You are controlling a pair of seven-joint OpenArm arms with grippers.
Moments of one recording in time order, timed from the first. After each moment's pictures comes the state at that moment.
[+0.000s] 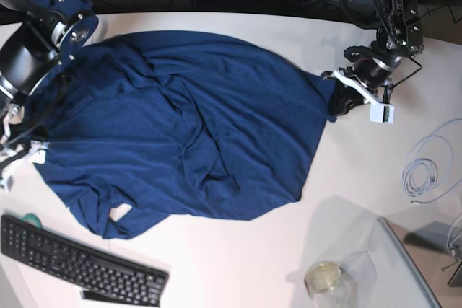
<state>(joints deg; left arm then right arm) 14.2 -13.2 -18.1 76.3 -25.0 -34.3 21.0 19.8 3.8 45.6 72.6 -20.9 33.7 -61.3</state>
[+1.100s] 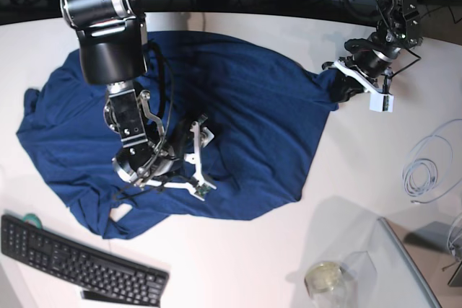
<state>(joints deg) 15.2 -13.5 -18.8 73.3 -24.6 -34.3 21.3 18.1 -6.8 -6.5 59.8 -17.4 37.3 -47.9</state>
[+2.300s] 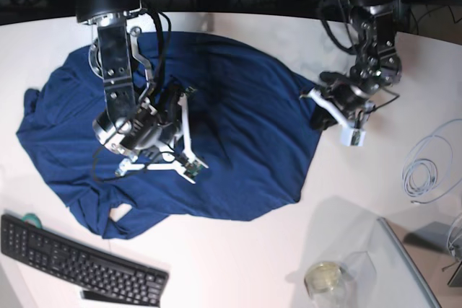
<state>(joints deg) 1.7 -6.9 -18.4 66.5 -6.2 -34.5 21.5 2.1 -6.9 -8.3 95.5 -17.6 40.3 -65.2</state>
